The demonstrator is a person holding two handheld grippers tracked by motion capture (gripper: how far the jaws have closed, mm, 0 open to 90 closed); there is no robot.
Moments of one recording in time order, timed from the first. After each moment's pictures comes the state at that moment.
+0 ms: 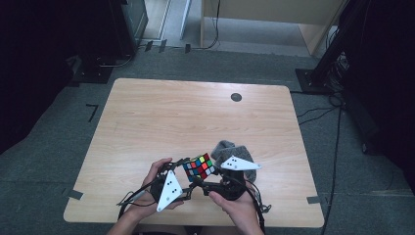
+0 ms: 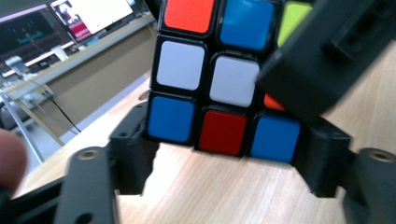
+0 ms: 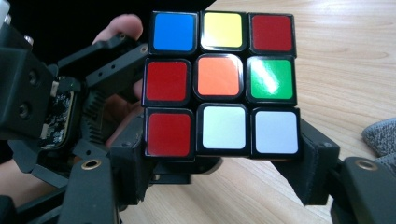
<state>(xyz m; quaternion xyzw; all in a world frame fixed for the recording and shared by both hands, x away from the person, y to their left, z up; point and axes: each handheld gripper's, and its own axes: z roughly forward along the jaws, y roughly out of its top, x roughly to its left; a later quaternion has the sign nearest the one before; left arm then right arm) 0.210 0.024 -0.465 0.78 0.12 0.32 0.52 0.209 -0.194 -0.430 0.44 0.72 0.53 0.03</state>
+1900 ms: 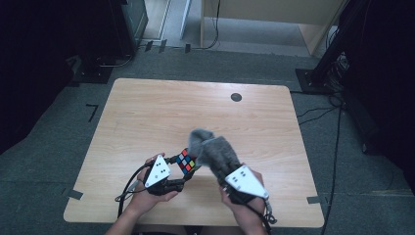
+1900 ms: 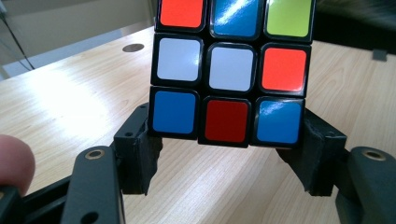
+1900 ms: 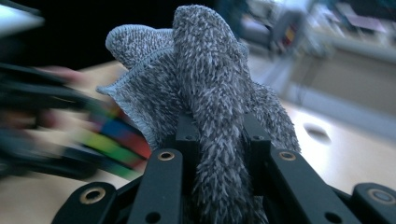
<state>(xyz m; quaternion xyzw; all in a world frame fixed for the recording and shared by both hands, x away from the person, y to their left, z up) 0.235 0.041 -0.465 0.80 0.23 0.20 0.52 0.176 -0.193 -0.405 0.35 0.71 0.50 0.35</state>
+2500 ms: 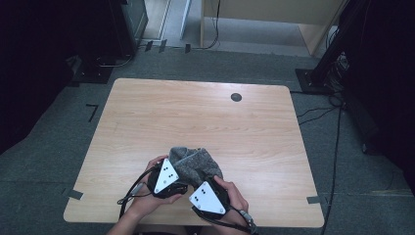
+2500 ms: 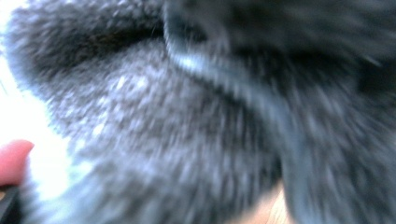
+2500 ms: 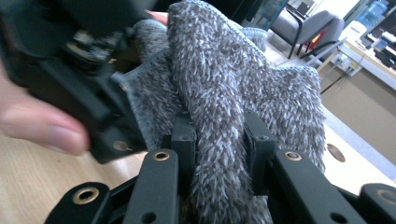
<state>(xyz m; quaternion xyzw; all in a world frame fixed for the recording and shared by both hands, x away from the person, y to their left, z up) 0.228 0.032 -0.461 0.81 0.22 0.23 0.50 0.158 -0.141 -0.418 0.27 0.79 0.39 0.38</state>
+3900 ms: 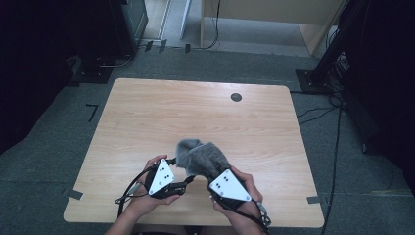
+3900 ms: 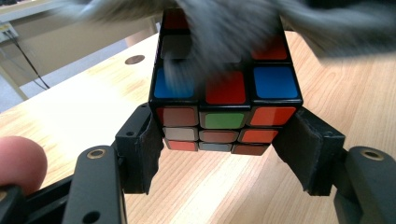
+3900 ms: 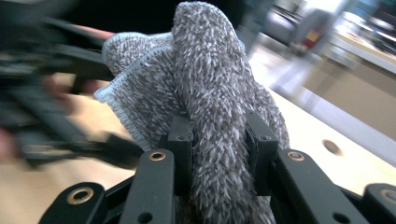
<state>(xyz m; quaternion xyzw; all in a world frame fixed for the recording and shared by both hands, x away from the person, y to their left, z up) 0.226 0.039 -0.455 0.80 0.20 0.23 0.52 0.174 -0.181 -0.402 0.33 0.75 0.44 0.36</state>
